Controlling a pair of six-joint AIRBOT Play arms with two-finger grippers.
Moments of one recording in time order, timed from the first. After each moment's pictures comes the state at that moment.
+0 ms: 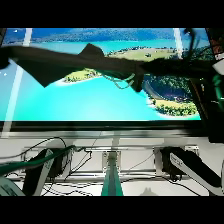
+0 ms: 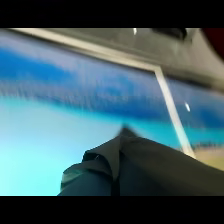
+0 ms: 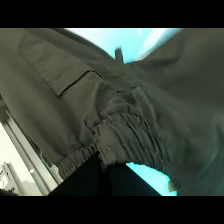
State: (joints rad) left arm 0.55 -0.70 0.99 0.44 -0.78 -0.75; right arm 0.03 -0.98 1.18 -0.49 1.16 0.95
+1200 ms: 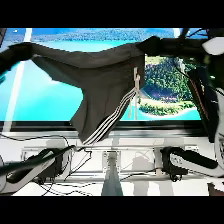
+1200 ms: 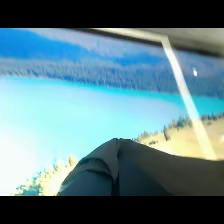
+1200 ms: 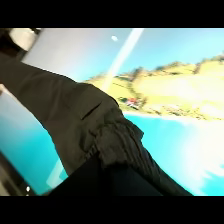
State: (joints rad) left arm 0.27 -1.08 1.03 0.58 -0.61 -0.73; right arm 0.08 -1.33 1.37 -0.60 0.97 1.09
